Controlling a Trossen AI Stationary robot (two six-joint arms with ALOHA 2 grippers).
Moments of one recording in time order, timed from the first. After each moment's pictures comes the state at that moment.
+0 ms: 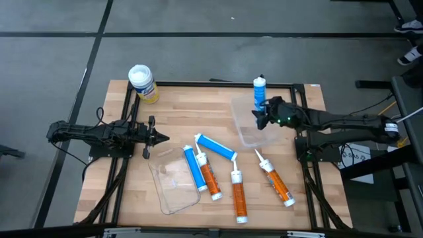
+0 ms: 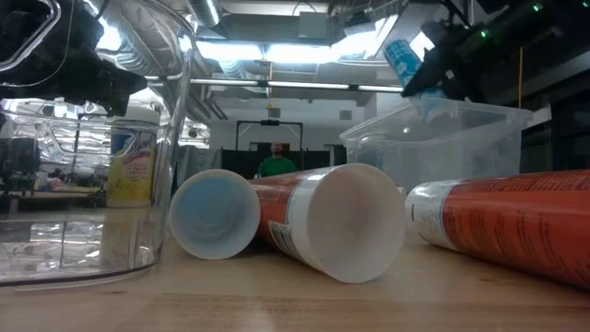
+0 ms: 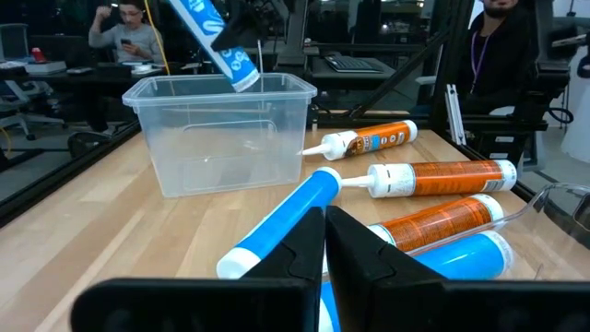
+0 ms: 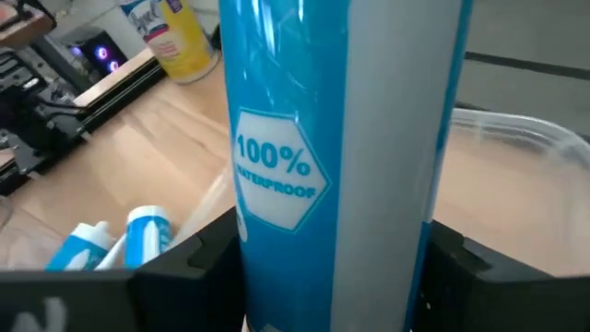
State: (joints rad) left arm -0.03 0.12 0.01 0.05 -0.03 -0.03; right arm -0.17 0.87 0.62 -0.26 0.42 0.58
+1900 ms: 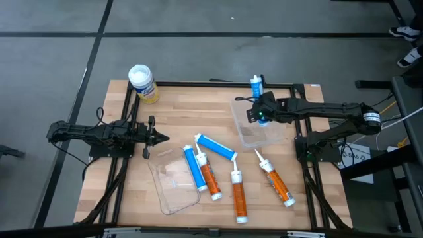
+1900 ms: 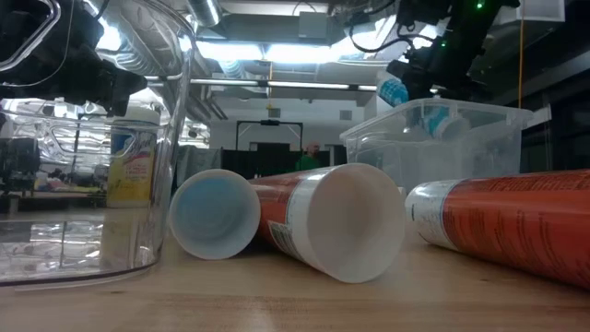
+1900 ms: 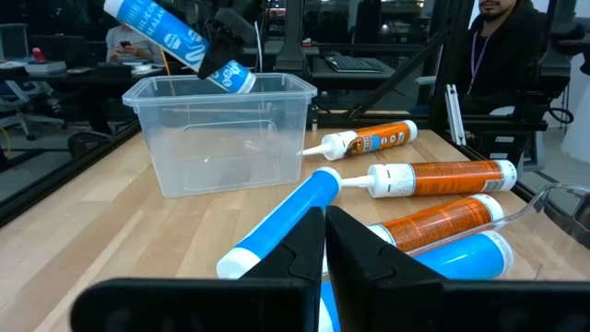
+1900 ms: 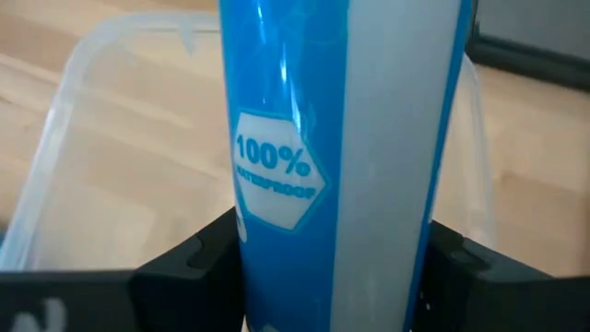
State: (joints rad) left arm -0.03 0.12 0.01 0.05 -0.03 -0.03; right arm -0.19 1.27 1.00 -0.86 0.52 0.94
